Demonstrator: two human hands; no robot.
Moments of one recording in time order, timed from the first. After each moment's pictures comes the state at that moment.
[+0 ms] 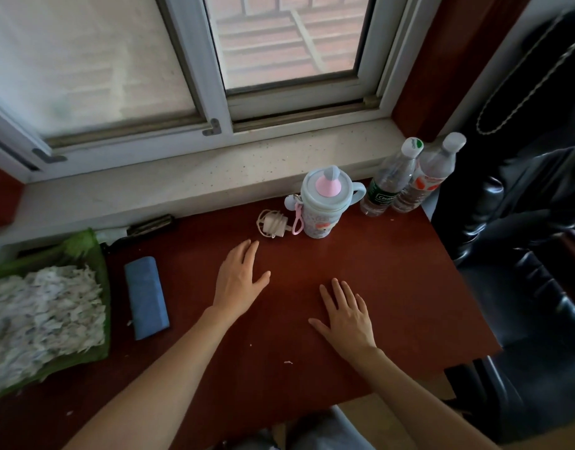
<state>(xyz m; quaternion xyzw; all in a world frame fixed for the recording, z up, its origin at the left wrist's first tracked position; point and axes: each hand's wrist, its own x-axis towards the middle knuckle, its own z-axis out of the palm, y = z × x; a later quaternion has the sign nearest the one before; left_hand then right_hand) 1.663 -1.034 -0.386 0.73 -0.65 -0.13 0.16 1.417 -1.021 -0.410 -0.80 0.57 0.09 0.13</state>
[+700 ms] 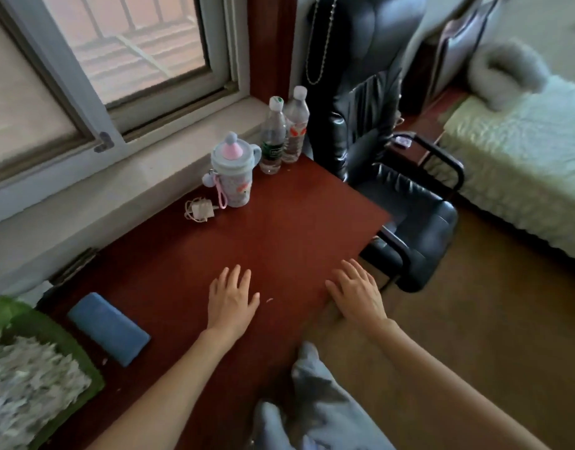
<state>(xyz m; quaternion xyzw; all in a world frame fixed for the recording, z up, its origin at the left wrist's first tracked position) 1.643 -0.929 -0.373 0.55 -0.82 -0.15 0.03 1.393 -0.847 -0.350 -0.59 0.80 -0.07 0.10</state>
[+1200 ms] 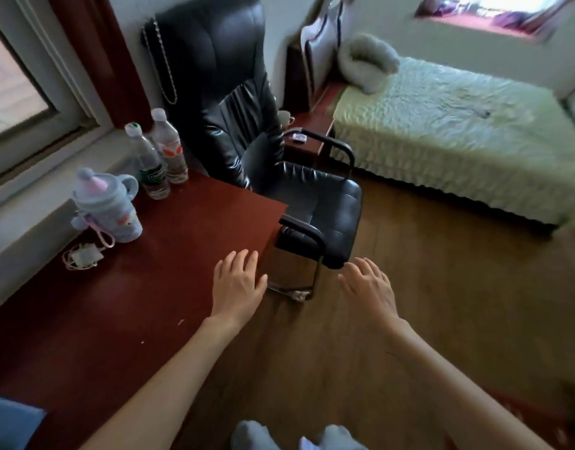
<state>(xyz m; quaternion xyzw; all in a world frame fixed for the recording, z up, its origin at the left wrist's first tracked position) 1.467 -0.865 -0.307 0.37 -0.92 -0.10 0.10 1.267 -0.690 -0.315 -0.43 0.90 -0.12 0.02</state>
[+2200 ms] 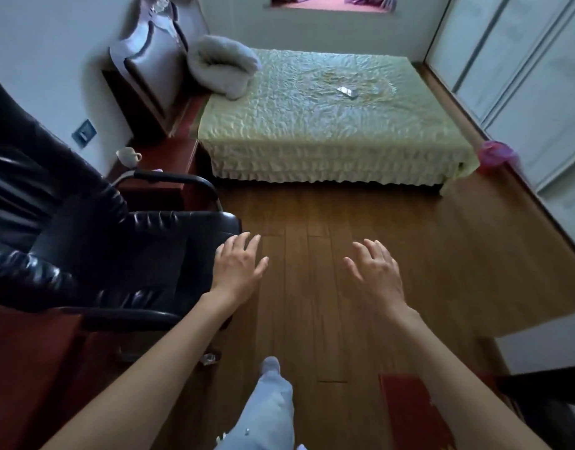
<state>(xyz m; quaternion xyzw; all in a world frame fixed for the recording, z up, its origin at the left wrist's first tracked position) 0.983 -0.768 -0.292 0.19 -0.97 -0.12 0.06 0.873 -0.528 -0.296 -0.22 0.96 -0.15 -0.01</state>
